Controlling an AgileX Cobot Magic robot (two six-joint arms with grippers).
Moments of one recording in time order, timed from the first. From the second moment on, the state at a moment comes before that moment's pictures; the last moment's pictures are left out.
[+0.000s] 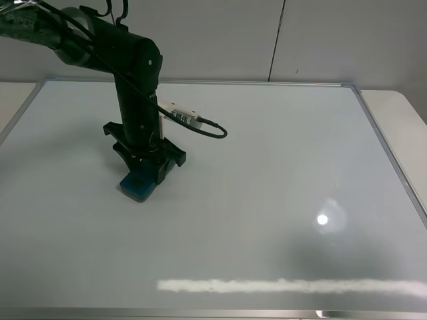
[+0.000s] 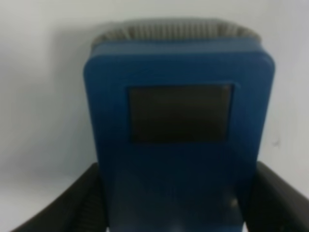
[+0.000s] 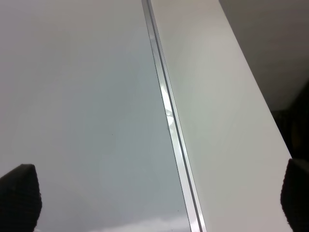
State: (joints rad) left arm -0.53 2.12 -1.40 -0.01 1.00 -0.09; right arm 0.01 0.00 -0.49 -0.16 1.06 0.07
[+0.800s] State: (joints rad) left arm -0.64 2.00 -1.36 0.00 1.02 -0.11; right arm 0.01 0.00 -0.49 -0.16 1.06 0.07
